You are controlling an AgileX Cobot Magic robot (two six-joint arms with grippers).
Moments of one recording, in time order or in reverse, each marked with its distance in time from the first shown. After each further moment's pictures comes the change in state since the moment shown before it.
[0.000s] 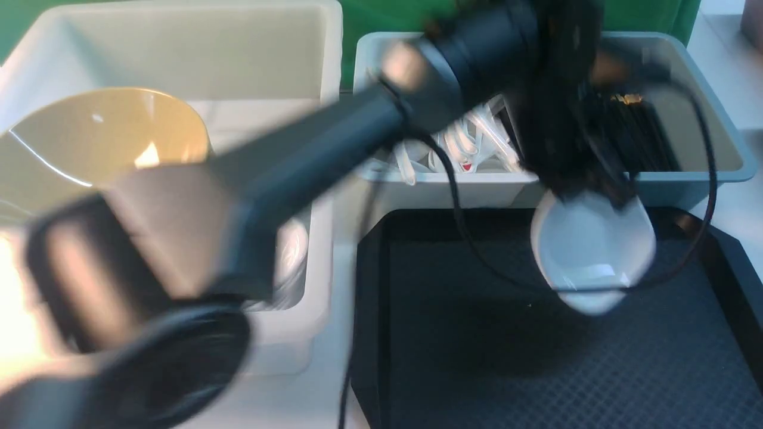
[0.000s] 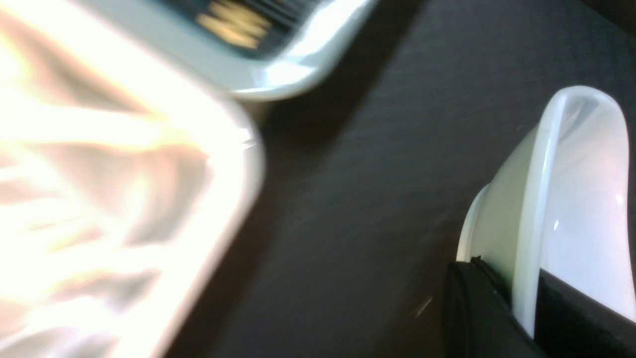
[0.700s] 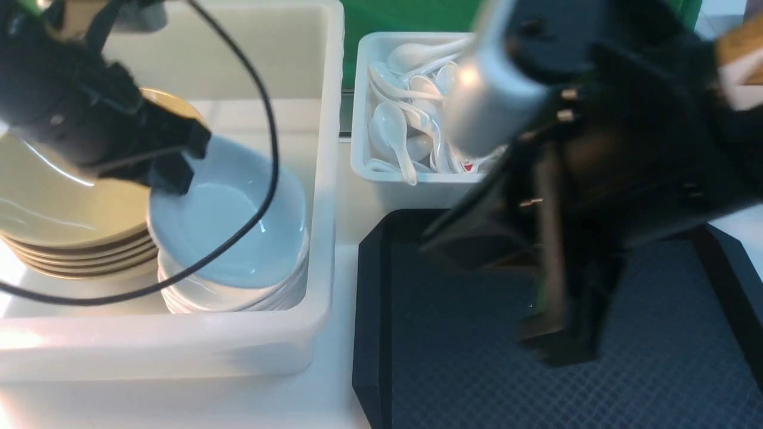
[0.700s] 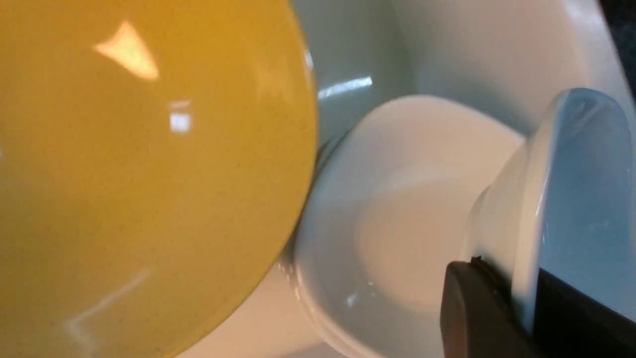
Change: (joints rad) right arm 0.295 0.621 -0.373 0.406 -0.142 -0.425; left arm 0.703 -0.761 0.999 -0.209 -0.115 -0.017
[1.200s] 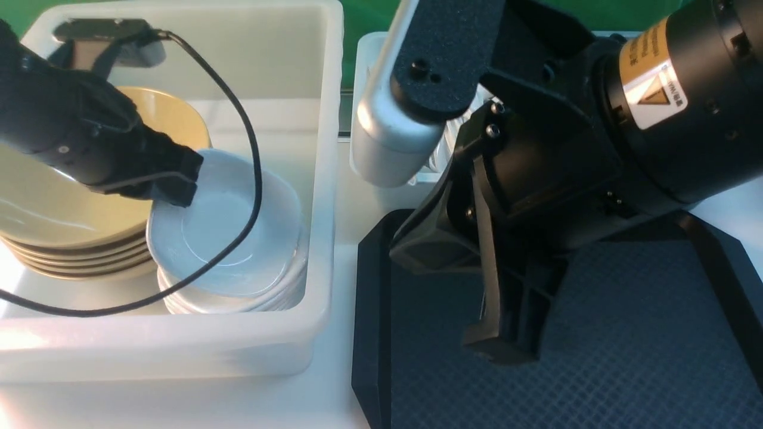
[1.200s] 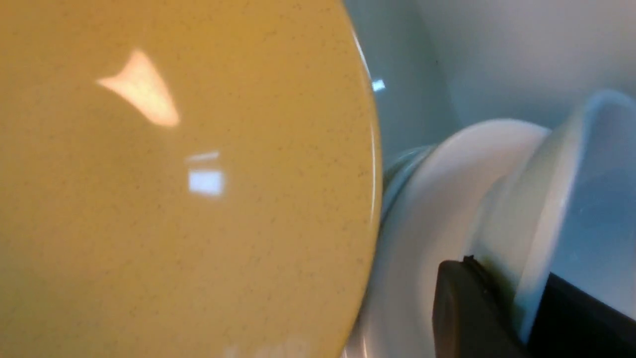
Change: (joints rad) right arm 0.051 0.057 -0.045 -0.094 0.008 0.049; left arm 0.077 0.087 0.067 -0.126 -0.131 0.284
